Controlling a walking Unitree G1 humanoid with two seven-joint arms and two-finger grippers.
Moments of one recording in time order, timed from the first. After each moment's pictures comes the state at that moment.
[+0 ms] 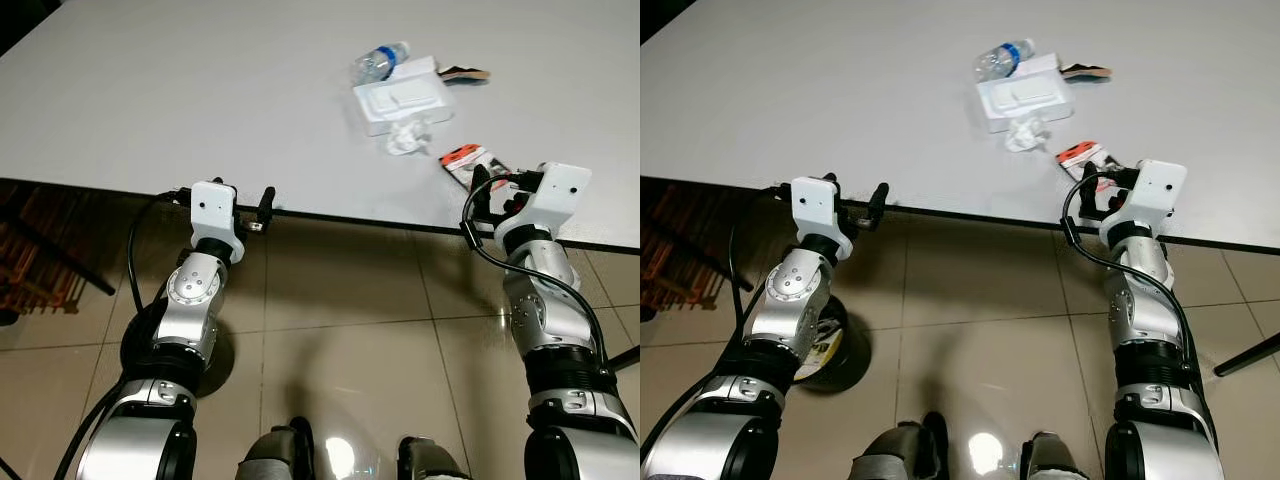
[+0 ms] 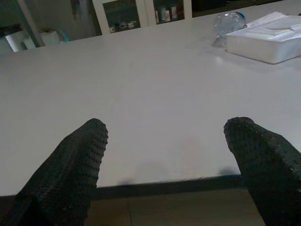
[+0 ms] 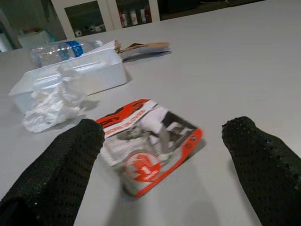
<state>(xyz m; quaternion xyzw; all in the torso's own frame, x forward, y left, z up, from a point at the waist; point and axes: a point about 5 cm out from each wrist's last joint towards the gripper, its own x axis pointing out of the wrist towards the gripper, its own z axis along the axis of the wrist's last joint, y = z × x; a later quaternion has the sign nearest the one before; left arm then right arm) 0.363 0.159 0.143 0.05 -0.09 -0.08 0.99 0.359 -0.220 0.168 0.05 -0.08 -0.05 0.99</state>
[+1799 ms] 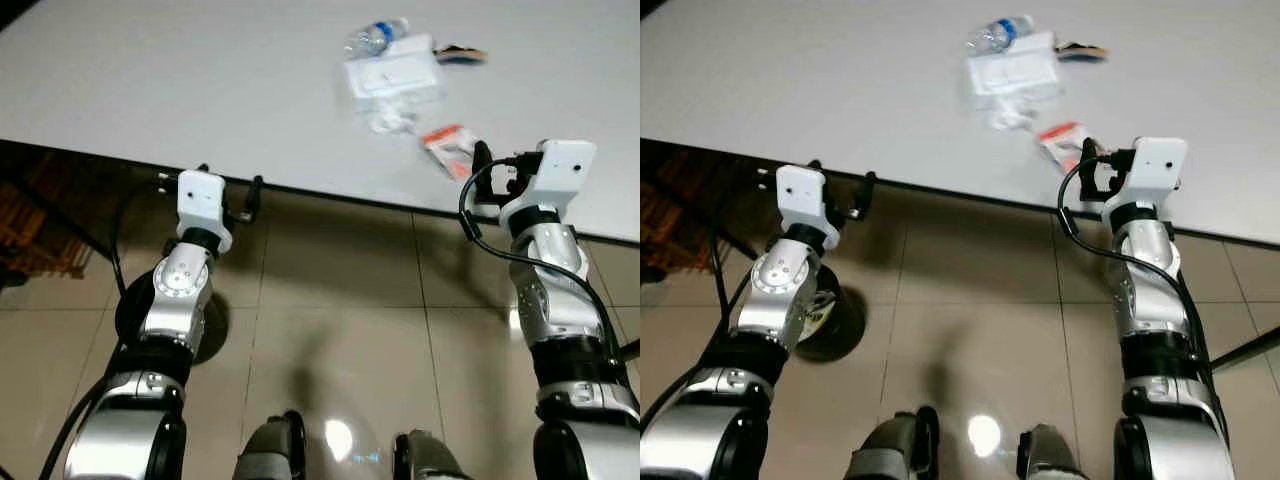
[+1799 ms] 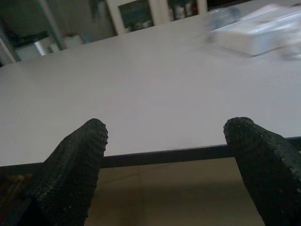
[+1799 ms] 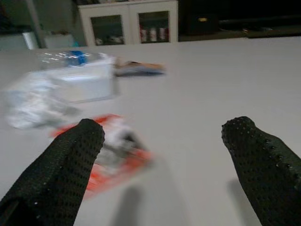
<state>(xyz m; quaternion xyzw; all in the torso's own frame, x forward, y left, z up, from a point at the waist) 0.367 0.169 0.155 0.07 -0.12 -0.07 0.99 0.360 -0.222 0.194 -0.01 -0.13 -0.04 0.99</state>
